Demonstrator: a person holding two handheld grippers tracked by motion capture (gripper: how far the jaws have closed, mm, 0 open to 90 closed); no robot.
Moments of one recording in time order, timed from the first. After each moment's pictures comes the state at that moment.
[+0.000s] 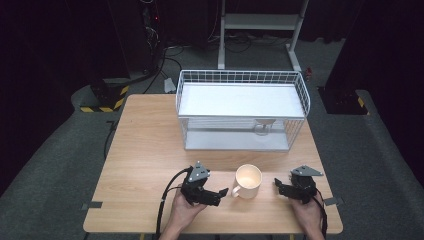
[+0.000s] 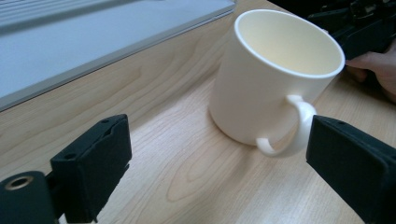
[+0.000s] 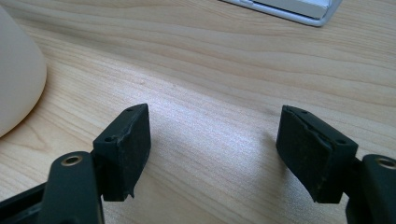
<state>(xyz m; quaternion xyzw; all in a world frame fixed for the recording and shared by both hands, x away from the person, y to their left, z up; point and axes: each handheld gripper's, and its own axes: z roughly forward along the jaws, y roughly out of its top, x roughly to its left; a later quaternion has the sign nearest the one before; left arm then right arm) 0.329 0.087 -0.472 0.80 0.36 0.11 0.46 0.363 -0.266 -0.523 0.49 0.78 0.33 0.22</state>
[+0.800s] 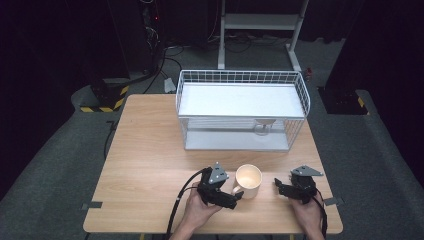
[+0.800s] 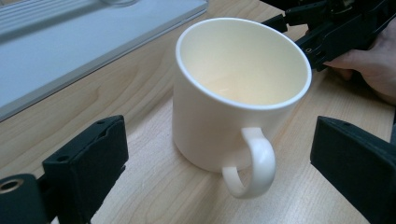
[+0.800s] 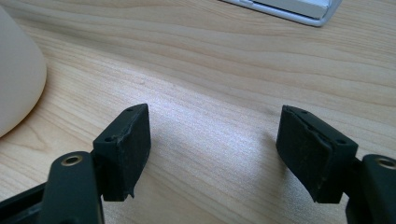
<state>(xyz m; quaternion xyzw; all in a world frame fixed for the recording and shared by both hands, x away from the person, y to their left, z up) 0.331 0.042 -0.469 0.83 0.32 0.12 0.44 0.363 -0.266 -0.523 0.49 0.78 0.33 0.22</state>
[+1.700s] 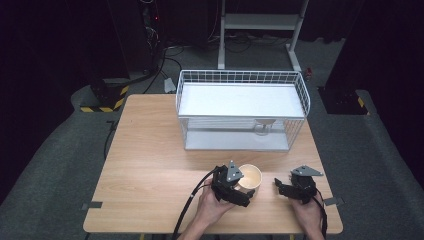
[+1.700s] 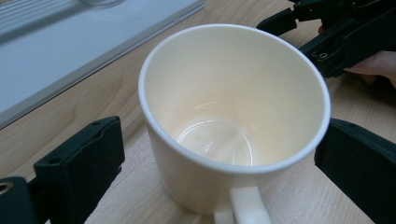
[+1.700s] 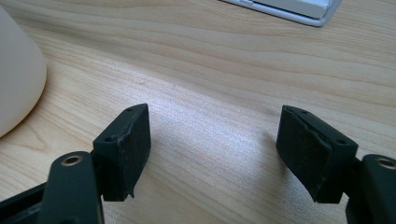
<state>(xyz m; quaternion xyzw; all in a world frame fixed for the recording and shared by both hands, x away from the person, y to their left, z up) 0.343 0.005 -0.478 0.84 0.32 0.13 0.42 0.363 -0.266 -0.523 0.49 0.78 0.33 0.22</state>
